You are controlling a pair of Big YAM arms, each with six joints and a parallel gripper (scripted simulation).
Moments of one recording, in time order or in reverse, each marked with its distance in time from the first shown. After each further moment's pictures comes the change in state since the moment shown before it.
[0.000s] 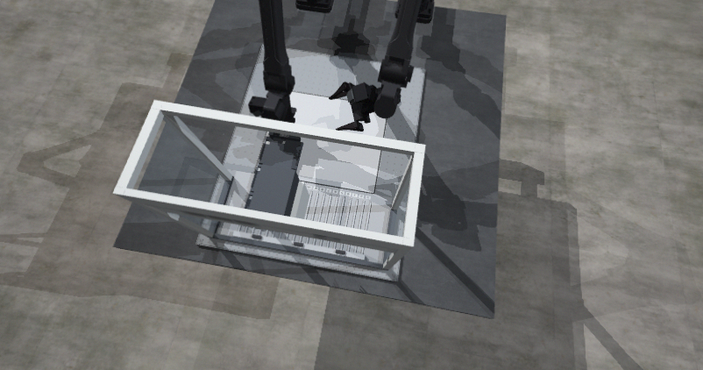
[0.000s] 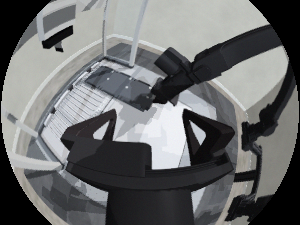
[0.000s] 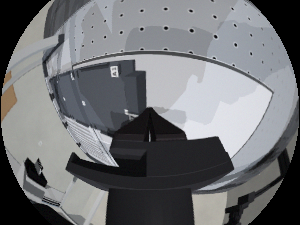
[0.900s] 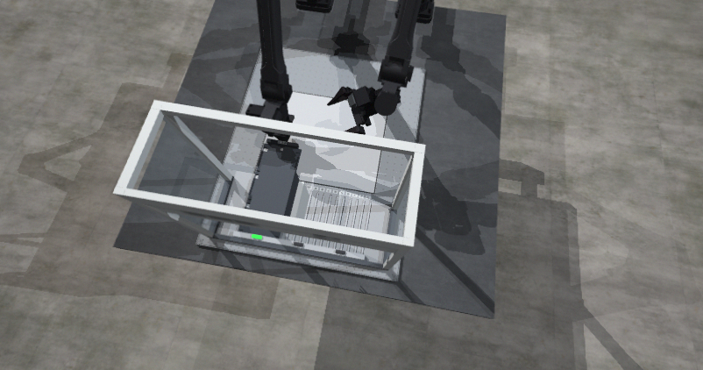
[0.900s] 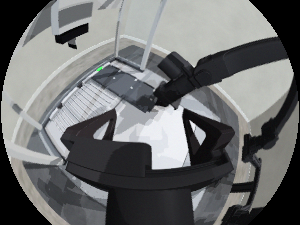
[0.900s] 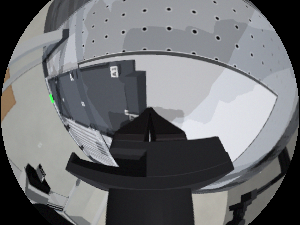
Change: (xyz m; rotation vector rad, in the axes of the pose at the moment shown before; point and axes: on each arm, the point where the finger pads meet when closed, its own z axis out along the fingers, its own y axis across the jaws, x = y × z) left arm -0.014 0.020 -0.001 -0.088 -0.035 -0.052; right arm 0.000 0.027 0.008 0.016 0.000 0.000
